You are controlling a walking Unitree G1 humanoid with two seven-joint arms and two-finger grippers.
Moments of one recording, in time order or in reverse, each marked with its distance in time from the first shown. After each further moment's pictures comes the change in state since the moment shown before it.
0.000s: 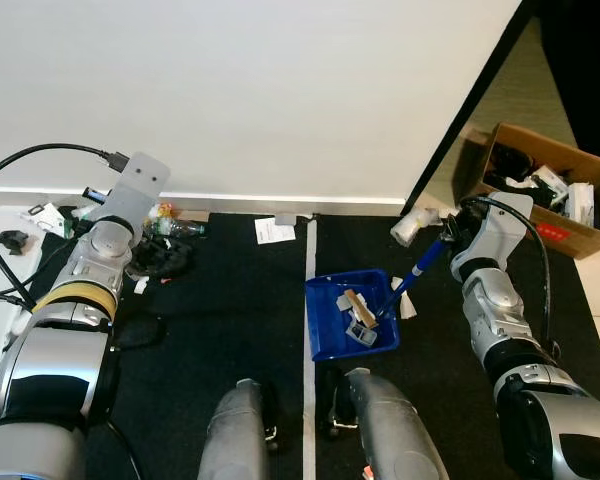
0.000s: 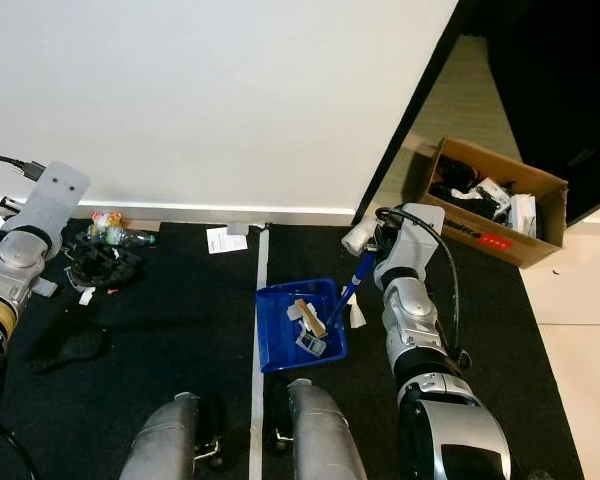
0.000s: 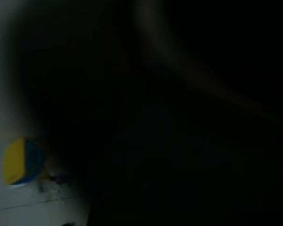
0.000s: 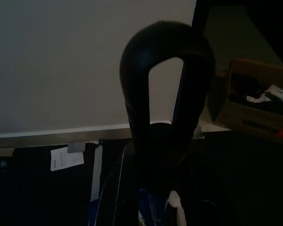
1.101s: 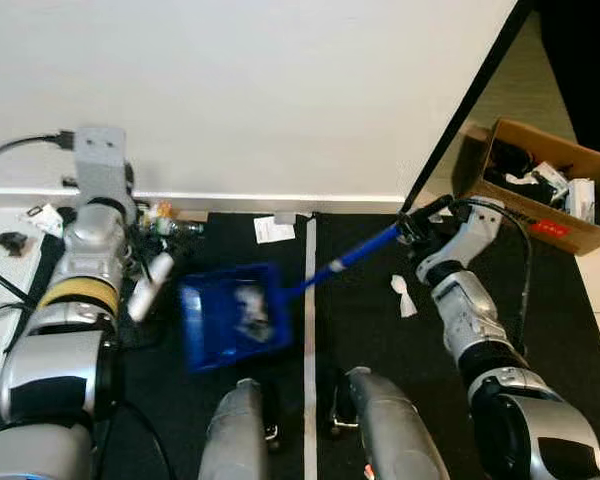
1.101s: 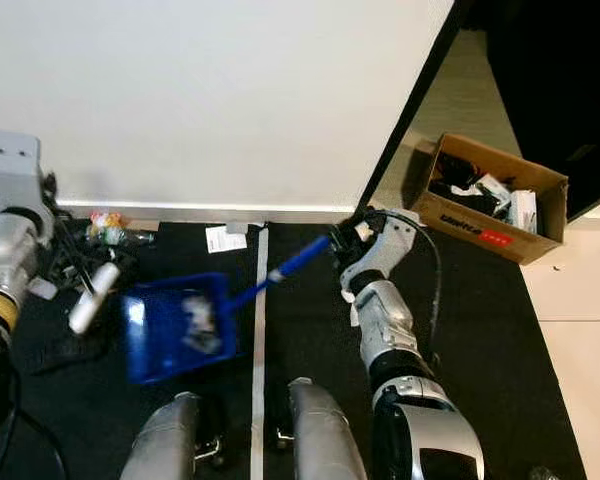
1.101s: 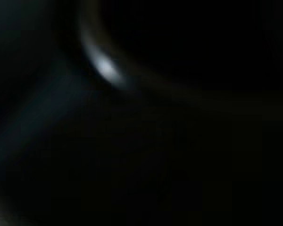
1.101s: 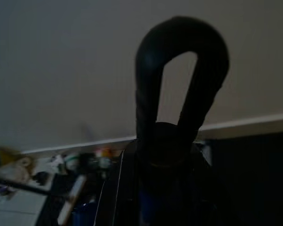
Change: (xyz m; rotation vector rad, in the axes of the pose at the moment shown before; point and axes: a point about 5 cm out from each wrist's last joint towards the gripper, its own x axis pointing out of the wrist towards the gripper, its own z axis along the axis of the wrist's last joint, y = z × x) left arm -0.004 0.032 0.020 -0.299 -0.162 0.181; right arm -0.002 0.043 0.000 0.327 -0.025 0.337
